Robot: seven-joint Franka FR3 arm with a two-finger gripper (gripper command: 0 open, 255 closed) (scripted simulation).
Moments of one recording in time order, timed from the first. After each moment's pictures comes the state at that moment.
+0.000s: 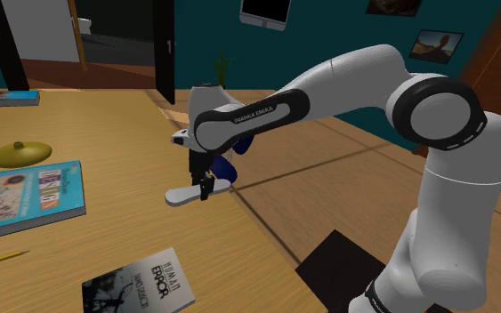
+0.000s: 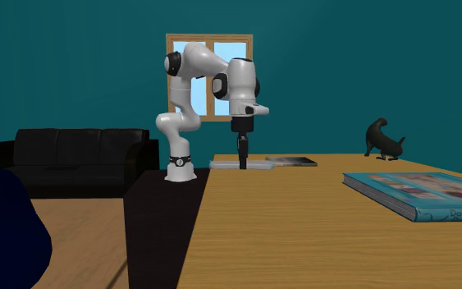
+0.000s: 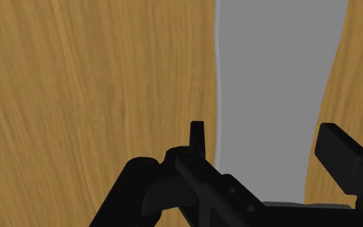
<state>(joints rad) 0.28 0.30 0.11 -1.86 -0.02 2.14 -0.98</state>
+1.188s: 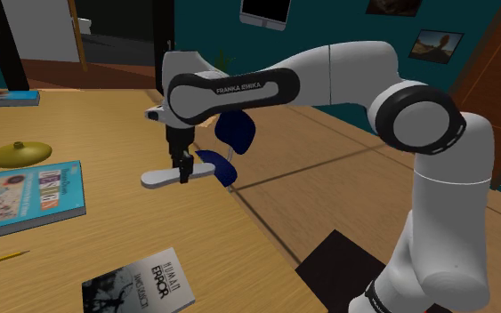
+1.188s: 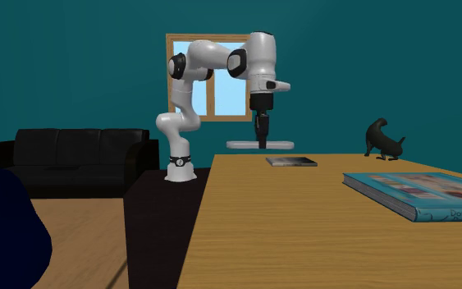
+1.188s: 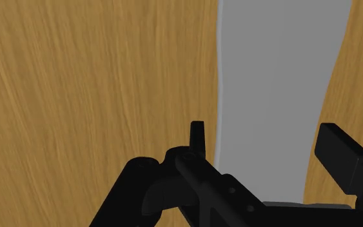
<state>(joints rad) 0.33 0.39 0.13 -1.53 -0.03 1.91 -0.91</state>
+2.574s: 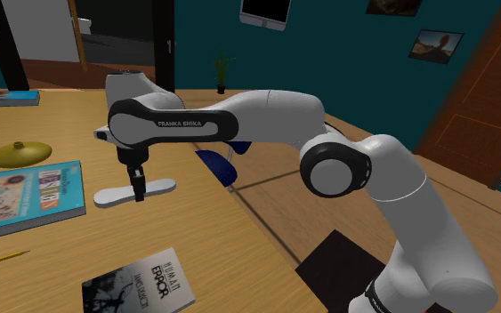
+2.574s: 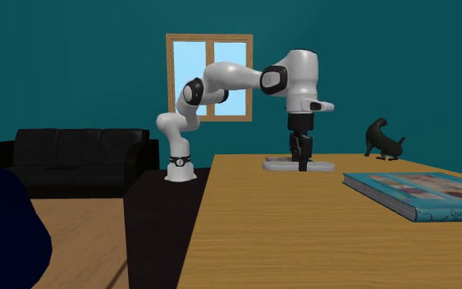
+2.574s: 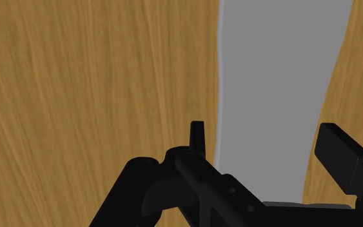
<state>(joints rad) 0.46 0.88 0.14 -0.90 -0.08 1.76 -0.81</state>
